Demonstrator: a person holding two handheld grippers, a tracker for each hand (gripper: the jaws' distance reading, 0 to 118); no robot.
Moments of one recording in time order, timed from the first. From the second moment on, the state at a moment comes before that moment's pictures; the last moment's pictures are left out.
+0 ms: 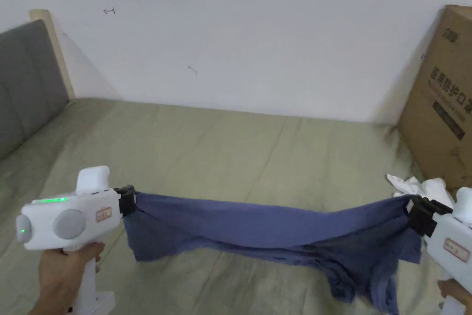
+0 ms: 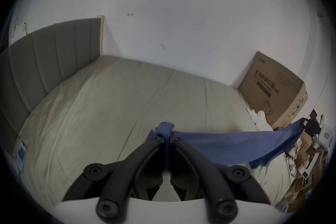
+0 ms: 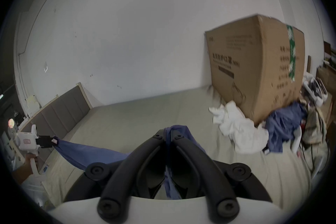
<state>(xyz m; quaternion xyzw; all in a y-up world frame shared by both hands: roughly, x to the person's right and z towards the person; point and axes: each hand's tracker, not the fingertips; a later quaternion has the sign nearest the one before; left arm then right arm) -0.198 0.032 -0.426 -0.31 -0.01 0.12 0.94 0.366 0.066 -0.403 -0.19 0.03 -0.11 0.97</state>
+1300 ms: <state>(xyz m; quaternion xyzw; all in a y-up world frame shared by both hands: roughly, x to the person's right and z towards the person) -0.214 -0.125 -0.170 -0.47 0.04 0.10 0.88 0.366 -0.100 -0.138 -0.46 -0.05 -0.16 0.87</state>
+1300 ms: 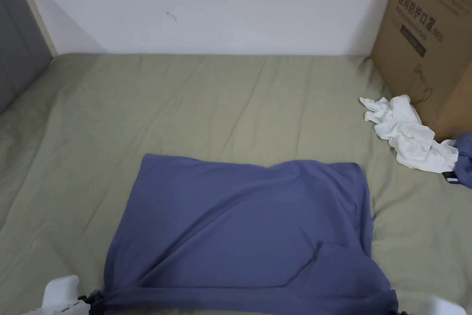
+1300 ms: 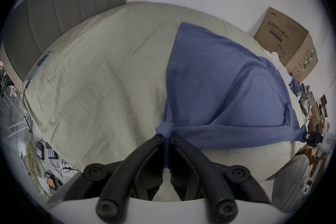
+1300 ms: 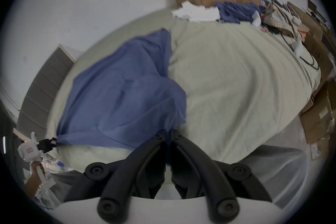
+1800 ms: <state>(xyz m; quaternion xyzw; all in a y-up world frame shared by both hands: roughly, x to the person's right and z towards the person) -0.201 -0.085 -0.174 -0.47 0.03 0.16 0.87 0.363 -0.083 -0.151 -0.47 -0.05 -0.14 0.87</state>
